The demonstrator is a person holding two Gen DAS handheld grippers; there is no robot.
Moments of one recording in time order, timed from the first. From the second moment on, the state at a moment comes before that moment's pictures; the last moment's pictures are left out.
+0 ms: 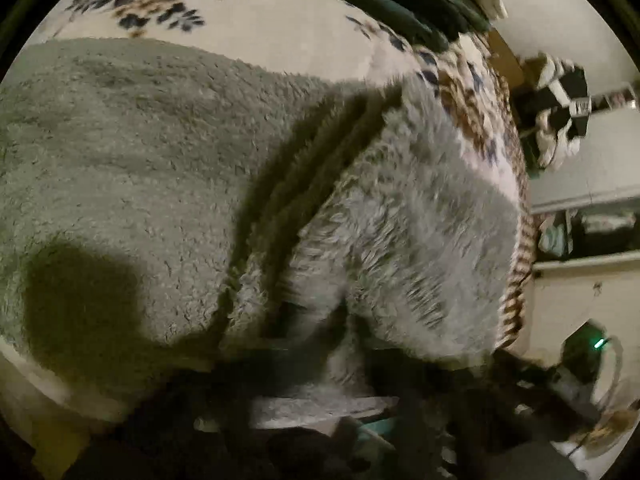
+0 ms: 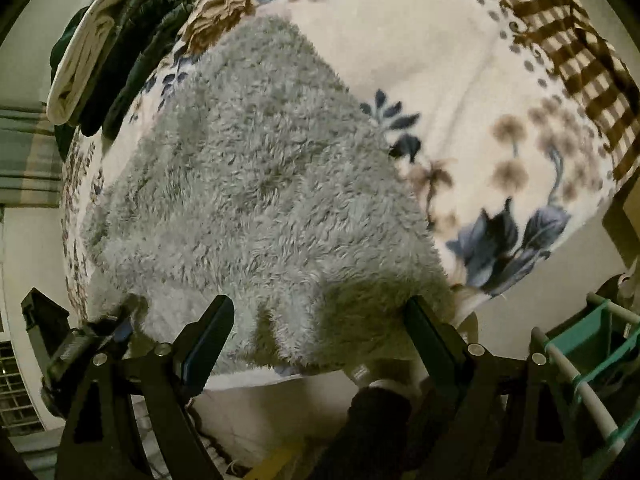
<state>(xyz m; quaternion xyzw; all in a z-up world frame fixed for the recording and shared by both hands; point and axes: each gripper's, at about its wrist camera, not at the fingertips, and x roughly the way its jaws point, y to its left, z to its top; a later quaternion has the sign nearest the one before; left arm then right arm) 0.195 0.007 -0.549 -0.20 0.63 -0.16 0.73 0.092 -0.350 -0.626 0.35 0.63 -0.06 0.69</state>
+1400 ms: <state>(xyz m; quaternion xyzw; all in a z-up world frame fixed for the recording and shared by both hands) 0.130 0.220 -0.553 -0.45 0.47 0.14 0.75 0.182 -0.255 -0.586 0.19 0.66 0.00 0.73</state>
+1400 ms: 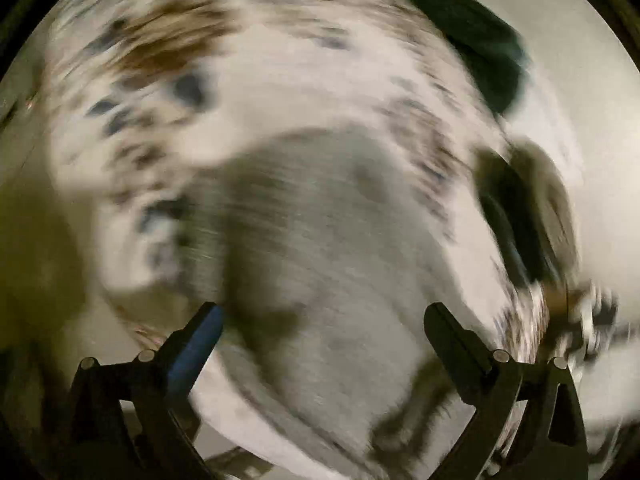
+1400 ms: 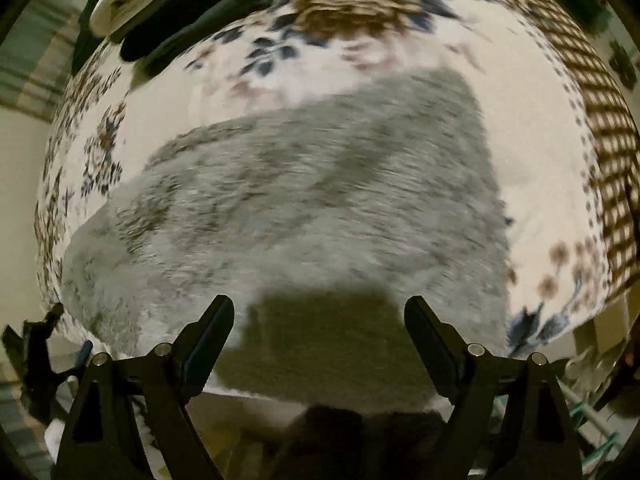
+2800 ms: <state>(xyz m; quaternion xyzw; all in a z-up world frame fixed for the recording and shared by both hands) 0.170 -0.225 -0.392 -0.25 0.40 -0.35 0.81 0.074 -0.468 -0.560 0.26 0.59 -0.12 0.75</state>
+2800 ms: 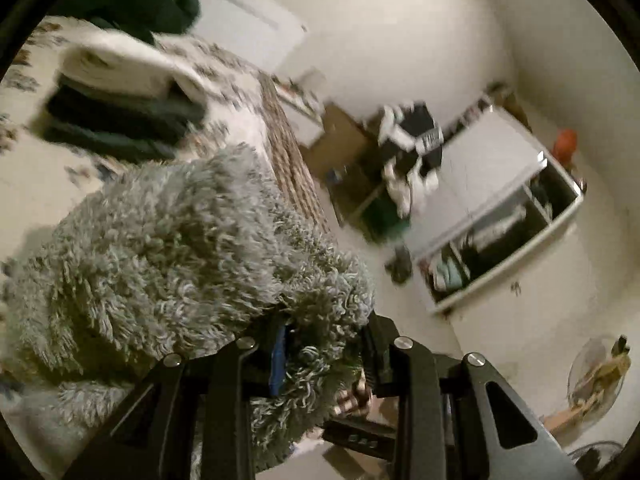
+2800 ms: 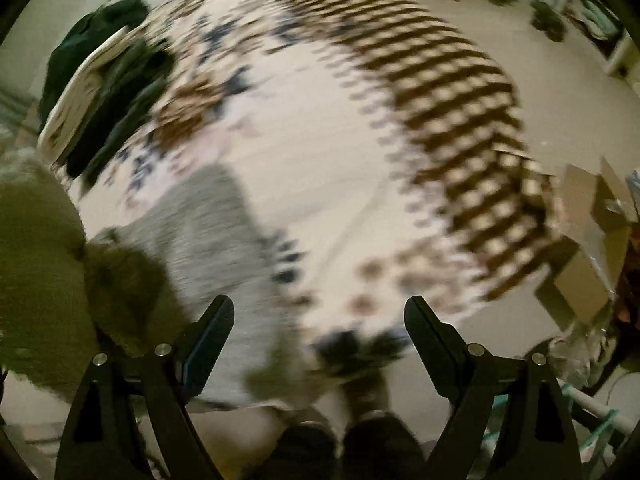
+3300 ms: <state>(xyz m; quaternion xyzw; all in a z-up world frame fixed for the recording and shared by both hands) 0.143 -0.304 -0.400 -0.15 0.52 -0.37 0.75 0.035 -0.556 -0.583 0.35 0.58 -0.14 0.72</state>
